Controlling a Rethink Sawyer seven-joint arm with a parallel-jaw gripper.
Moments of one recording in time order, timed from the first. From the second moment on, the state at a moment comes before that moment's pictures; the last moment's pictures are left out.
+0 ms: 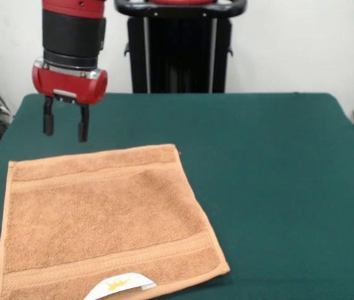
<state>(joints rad) -0.55 -0.67 0.06 1.75 -0.31 0.21 1.70</state>
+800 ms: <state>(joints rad) -0.55 -0.68 0.13 1.75 -0.37 0.21 1.70</state>
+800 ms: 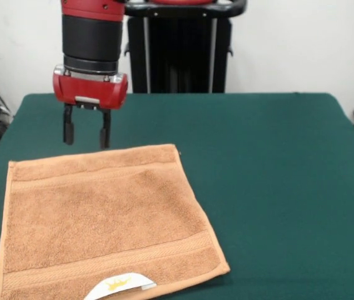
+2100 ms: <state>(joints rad) -0.50 -0.69 0.13 1.75 -0.38 0.16 1.70</state>
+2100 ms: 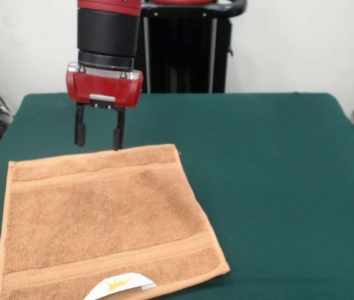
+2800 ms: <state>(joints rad) -0.47 -0.70 0.13 1.75 -0.38 0.16 1.70</state>
